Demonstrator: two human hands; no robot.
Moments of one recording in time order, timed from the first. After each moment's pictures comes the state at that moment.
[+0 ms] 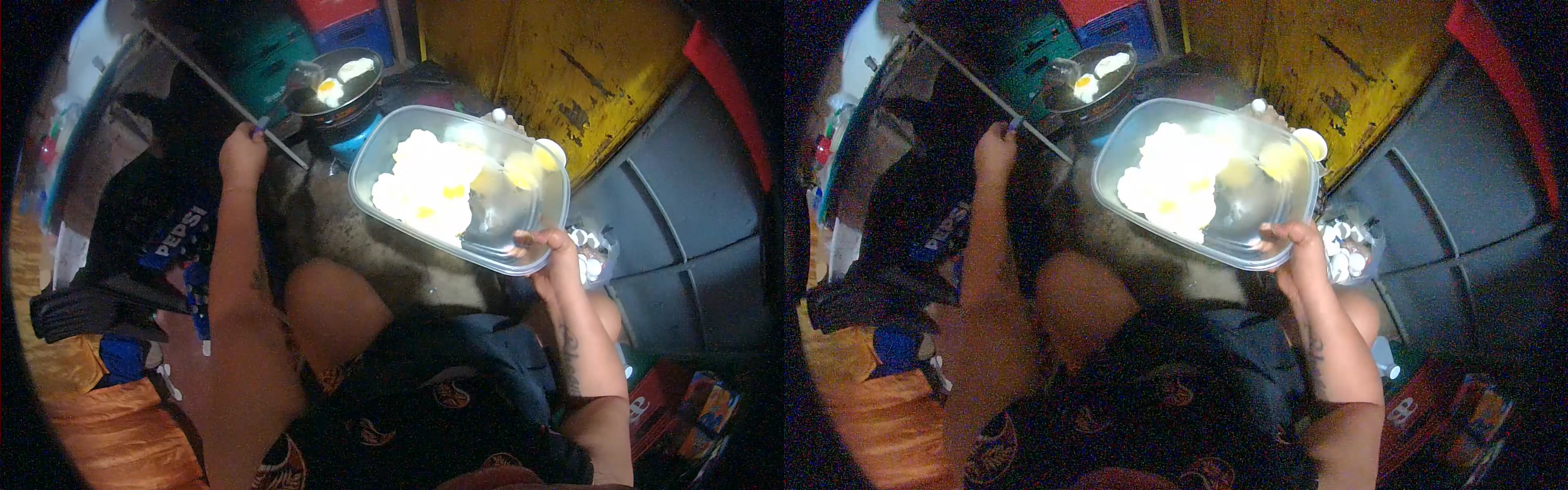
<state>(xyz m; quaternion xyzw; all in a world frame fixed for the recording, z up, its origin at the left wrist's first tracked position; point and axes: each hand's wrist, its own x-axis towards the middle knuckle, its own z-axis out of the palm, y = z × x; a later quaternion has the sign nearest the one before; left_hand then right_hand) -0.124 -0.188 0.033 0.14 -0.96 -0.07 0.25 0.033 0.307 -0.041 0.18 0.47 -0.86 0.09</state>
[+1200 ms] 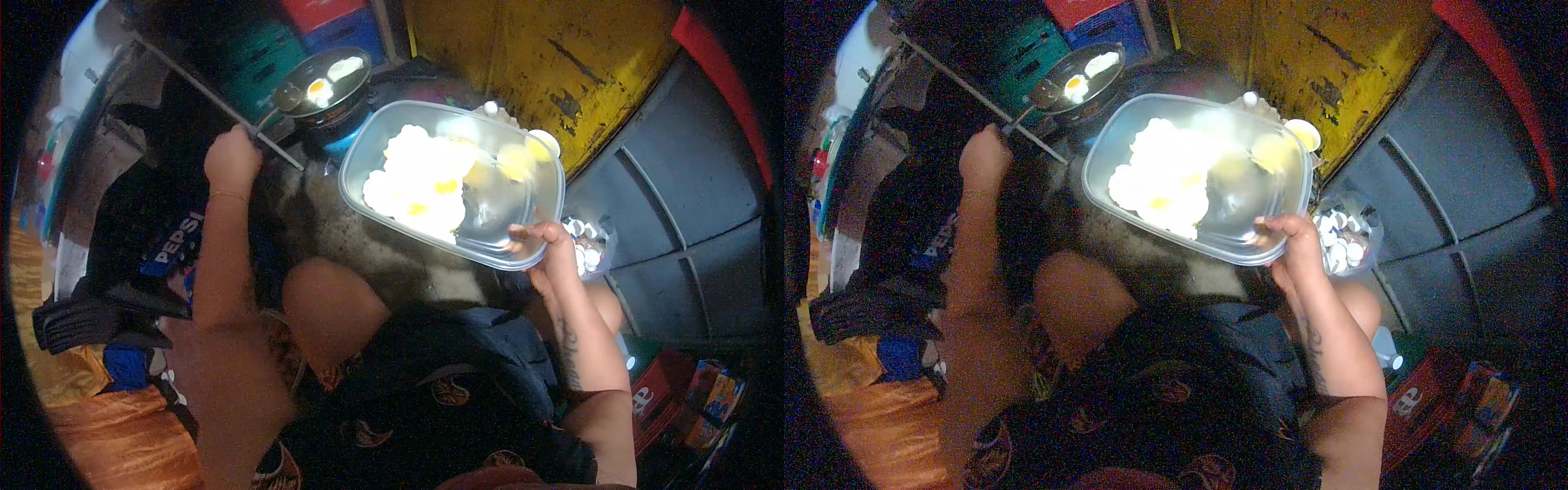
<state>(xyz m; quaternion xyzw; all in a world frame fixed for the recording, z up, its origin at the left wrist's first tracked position) -0.104 -0.149 0.073 0.12 -0.98 0.10 0.15 0.037 0.300 -0.023 0.18 0.44 -0.87 0.08</state>
